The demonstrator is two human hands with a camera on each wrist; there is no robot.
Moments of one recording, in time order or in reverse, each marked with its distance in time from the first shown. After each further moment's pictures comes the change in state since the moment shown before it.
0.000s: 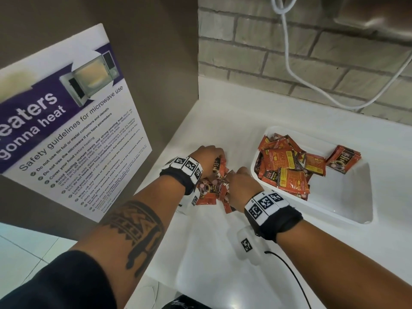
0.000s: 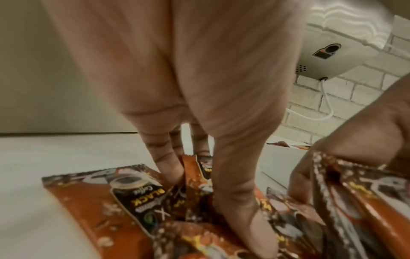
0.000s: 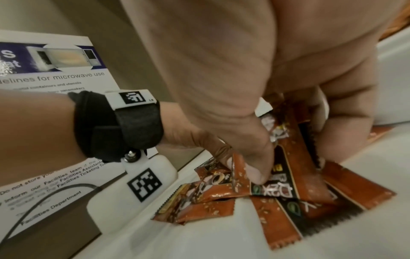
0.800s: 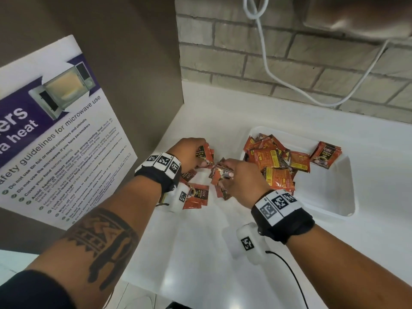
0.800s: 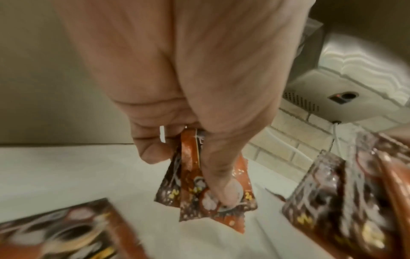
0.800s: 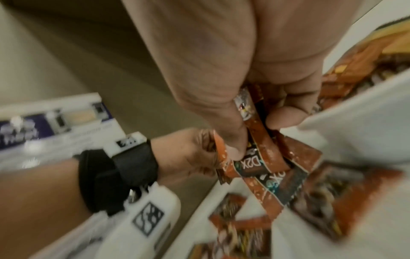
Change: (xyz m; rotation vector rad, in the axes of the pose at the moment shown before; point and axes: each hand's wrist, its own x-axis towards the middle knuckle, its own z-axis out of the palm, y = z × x) left_hand -0.006 -0.001 -0.028 -0.126 0.172 0.019; right_hand -0.027 0.023 -0.036 0.382 0.267 -0.061
